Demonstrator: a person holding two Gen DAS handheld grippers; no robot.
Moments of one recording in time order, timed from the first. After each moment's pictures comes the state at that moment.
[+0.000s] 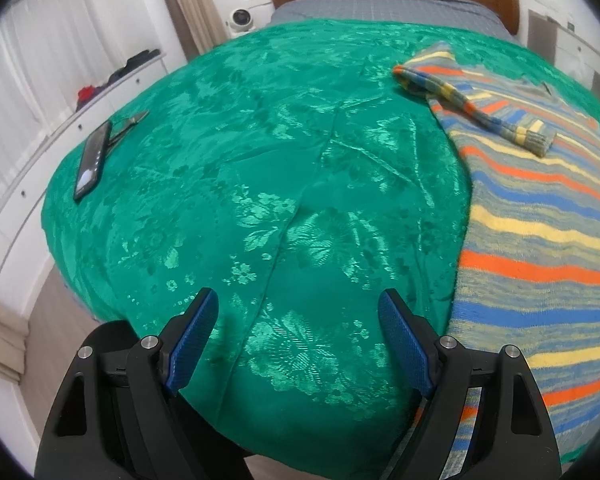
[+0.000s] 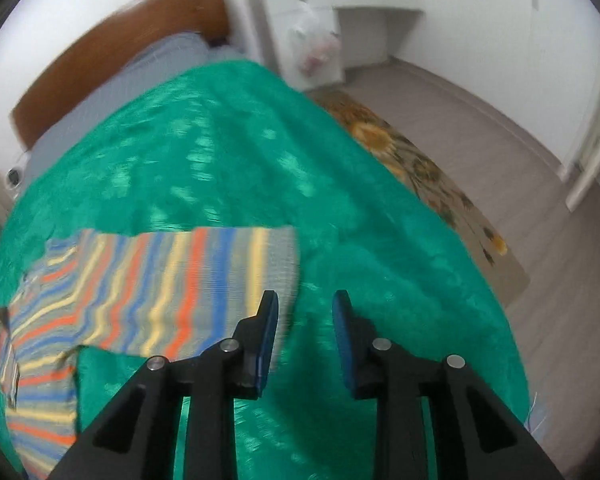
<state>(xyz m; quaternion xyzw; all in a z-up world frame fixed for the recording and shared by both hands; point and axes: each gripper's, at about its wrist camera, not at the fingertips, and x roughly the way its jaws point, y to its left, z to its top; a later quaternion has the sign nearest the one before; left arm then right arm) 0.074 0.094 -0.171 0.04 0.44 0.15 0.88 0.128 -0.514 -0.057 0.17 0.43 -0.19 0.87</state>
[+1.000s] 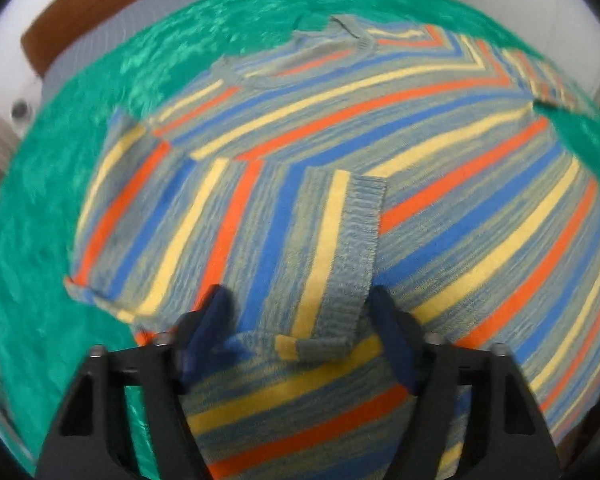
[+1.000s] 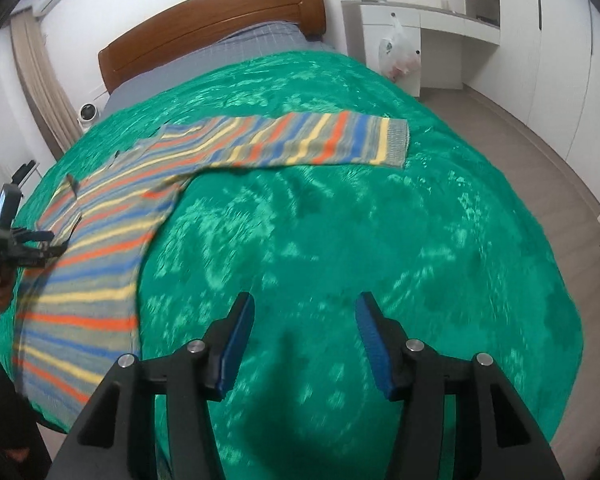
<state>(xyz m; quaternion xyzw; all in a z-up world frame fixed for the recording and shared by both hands) 0.251 -0.057 -0.164 0.19 0.51 -0.20 0.82 0.000 -0.376 -0.083 0.10 0.42 -0.11 0.90</state>
